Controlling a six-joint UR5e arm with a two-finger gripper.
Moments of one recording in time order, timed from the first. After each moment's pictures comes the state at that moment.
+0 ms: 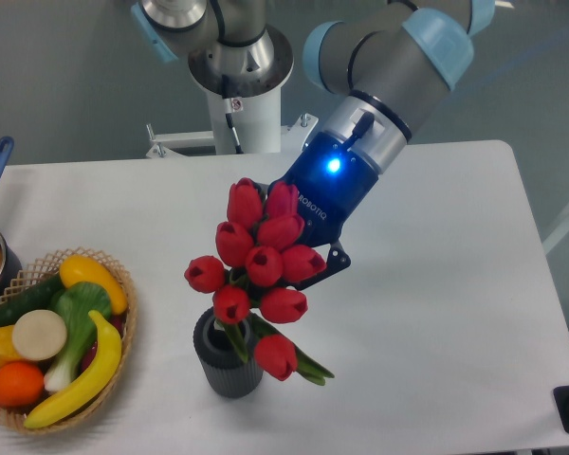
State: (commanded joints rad) arm 2.59 -1.86 -1.44 -0.83 0.44 0.76
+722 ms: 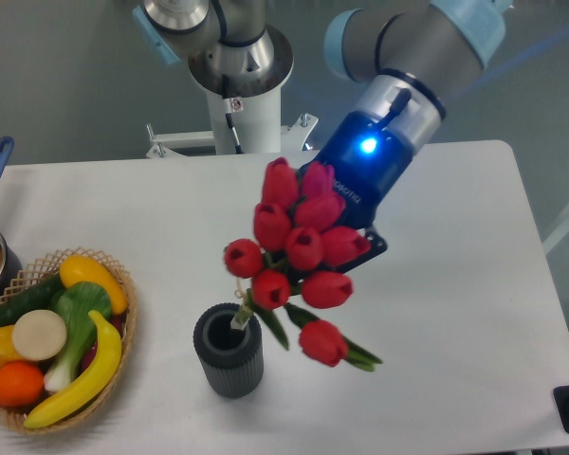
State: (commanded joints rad) arm 2.68 -1.87 -1.42 -0.83 0.35 0.75
